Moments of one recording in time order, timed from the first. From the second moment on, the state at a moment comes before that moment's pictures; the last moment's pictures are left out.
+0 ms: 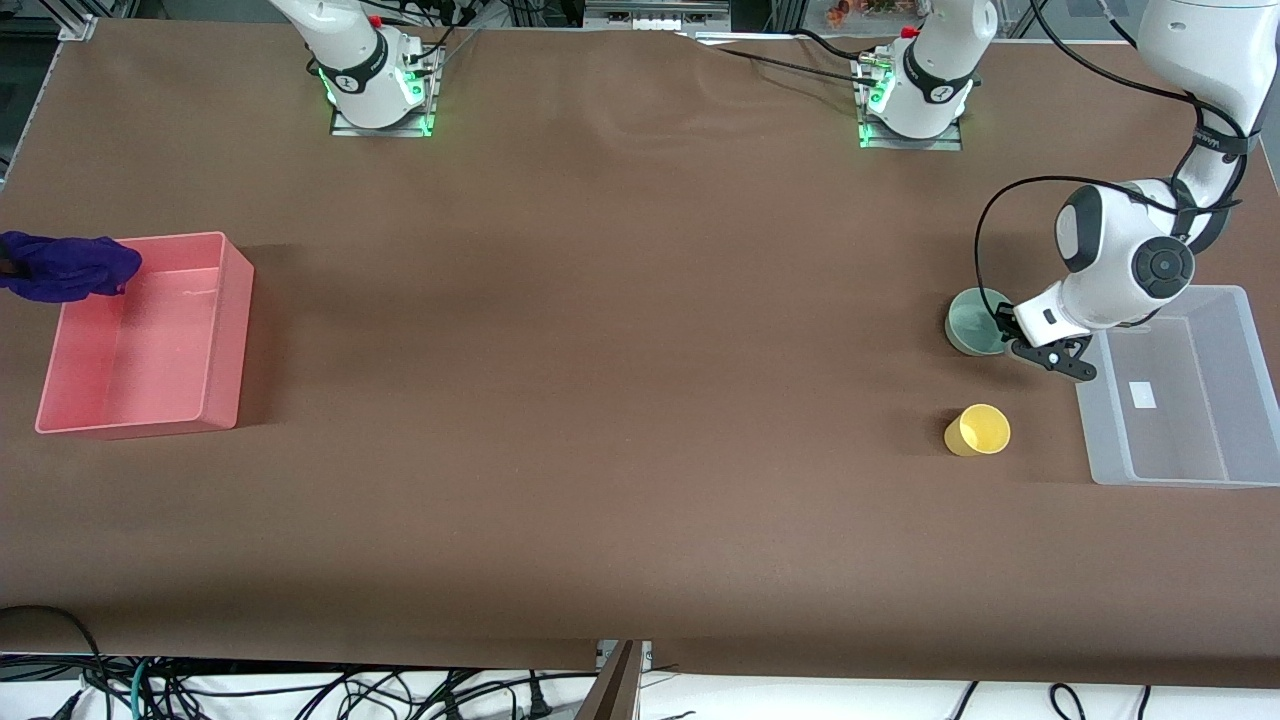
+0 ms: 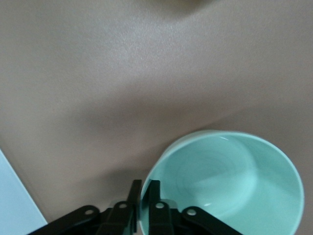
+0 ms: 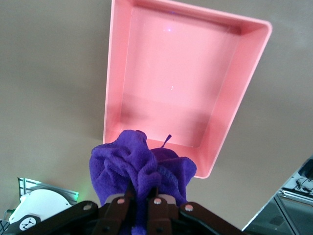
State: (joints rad) left arm 0.26 0.33 -0.07 -2.29 0.16 2.48 0.44; right arm -0.10 0.38 -0.31 -1.43 -0.08 1.49 -0.69
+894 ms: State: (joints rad) left arm 0.56 0.47 -0.07 -1.67 0.15 1.99 0.86; right arm -0.12 0.42 -0.32 -1.64 -0.07 1.67 -0.65
